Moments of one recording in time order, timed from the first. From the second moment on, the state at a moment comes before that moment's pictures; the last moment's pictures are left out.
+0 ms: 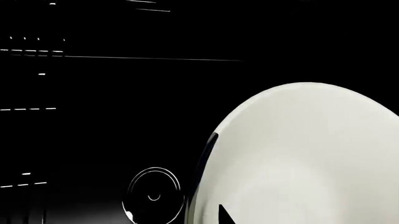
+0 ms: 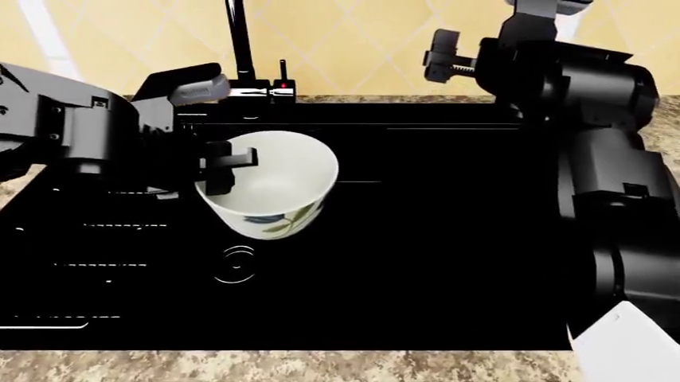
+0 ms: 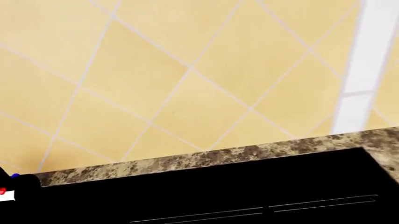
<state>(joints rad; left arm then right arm) -1.56 -0.55 0.92 -0.66 -1.92 -1.24 -0.69 1.63 0.09 0.09 1.19 0.05 0.69 -0.03</state>
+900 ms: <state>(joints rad) -1.48 -0.34 1.11 -0.98 -1.63 -1.16 -0.27 1.59 0.10 0.08 1.09 0.08 0.76 -0.03</state>
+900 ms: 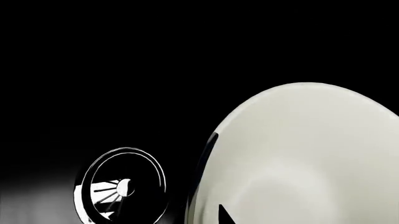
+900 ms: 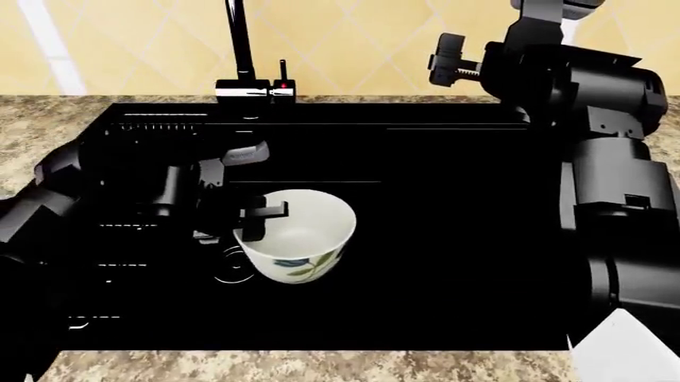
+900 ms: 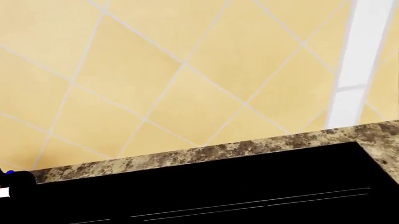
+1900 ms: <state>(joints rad) -1.45 -0.16 0.83 -1.25 -1.05 -1.21 0.03 1.61 0.11 0.06 1.18 0.10 0.69 -0.03</state>
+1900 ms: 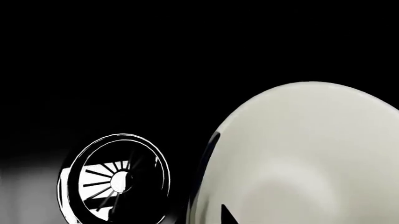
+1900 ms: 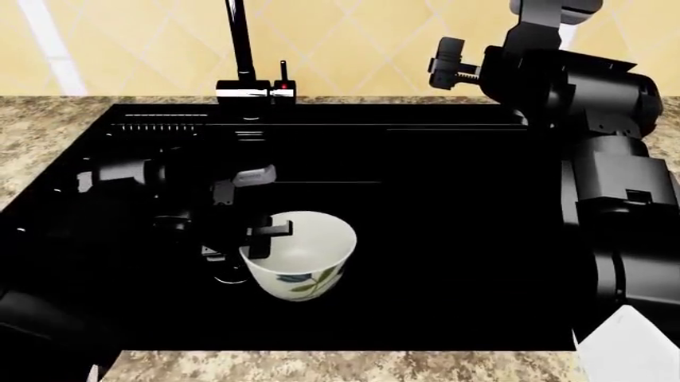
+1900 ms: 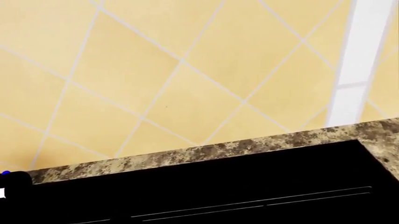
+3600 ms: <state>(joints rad) -1.04 -0.53 0.21 -0.04 -2.03 -1.28 -1.34 1.29 0.14 0.14 0.21 0.47 1.35 0.25</state>
